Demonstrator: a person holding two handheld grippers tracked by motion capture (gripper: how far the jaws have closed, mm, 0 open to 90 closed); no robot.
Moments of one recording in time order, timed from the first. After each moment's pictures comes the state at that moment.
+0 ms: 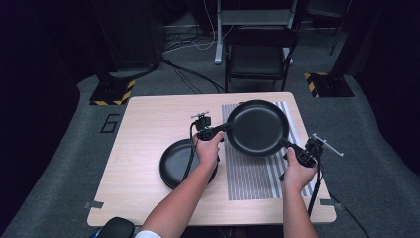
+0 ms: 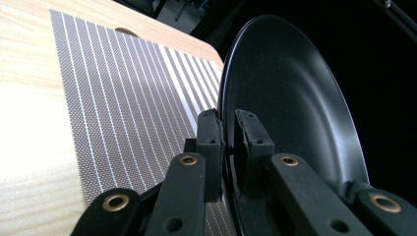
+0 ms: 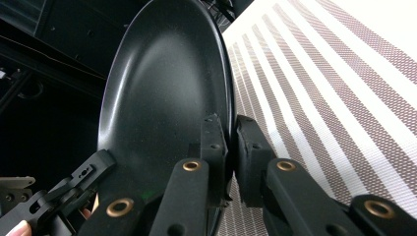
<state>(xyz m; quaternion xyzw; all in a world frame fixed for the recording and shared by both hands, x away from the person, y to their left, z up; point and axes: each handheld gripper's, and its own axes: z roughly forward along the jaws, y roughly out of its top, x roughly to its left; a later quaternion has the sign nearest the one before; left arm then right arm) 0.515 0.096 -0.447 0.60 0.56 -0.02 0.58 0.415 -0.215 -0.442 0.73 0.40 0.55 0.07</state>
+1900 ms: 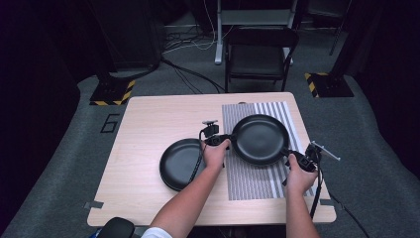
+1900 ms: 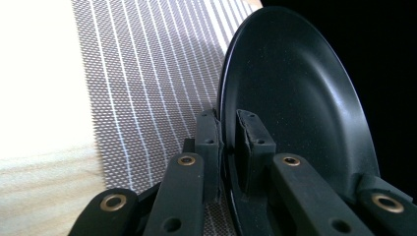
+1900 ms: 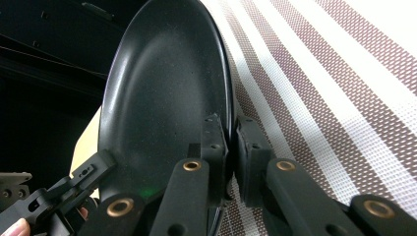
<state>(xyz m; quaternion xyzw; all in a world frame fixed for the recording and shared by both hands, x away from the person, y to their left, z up) 0.530 0.076 -0.499 0.63 0.59 -0.05 0.51 0.428 -0.235 -0.493 0.77 0.40 0.50 0.03</state>
